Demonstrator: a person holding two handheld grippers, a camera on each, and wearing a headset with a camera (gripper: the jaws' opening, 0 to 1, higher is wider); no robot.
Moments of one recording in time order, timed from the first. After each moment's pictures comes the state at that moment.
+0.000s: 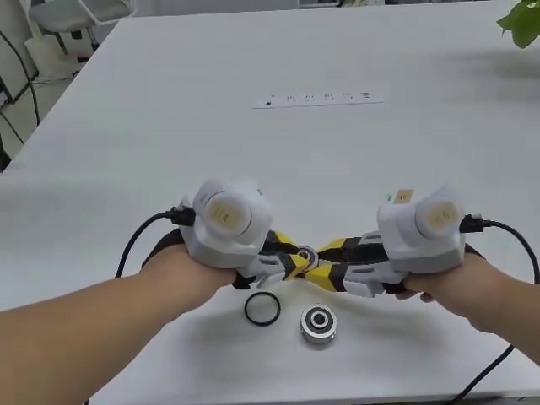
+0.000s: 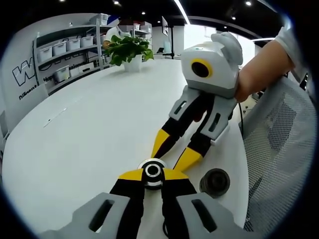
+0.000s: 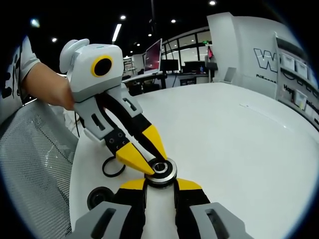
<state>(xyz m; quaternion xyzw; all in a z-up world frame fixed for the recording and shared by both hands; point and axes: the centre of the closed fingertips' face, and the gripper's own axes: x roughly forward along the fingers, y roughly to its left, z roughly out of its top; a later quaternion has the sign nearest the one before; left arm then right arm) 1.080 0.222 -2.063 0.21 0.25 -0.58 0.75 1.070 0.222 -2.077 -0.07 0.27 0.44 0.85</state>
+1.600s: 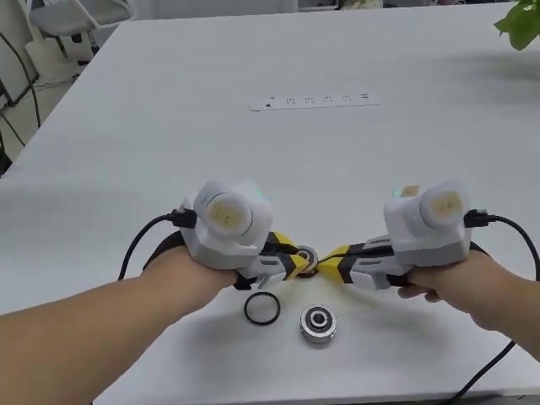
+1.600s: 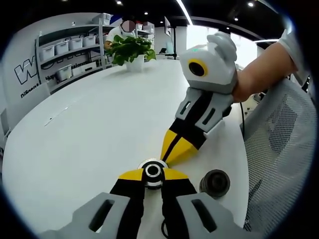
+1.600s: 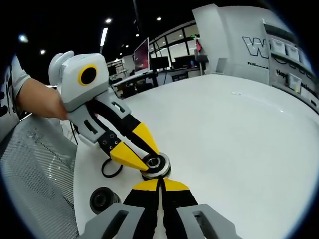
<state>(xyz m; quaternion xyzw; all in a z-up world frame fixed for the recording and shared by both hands) 1.079 0.222 -2.063 0.21 0.25 -0.57 0.76 1.069 0.211 -2.078 -0.03 0.31 0.42 0.85</state>
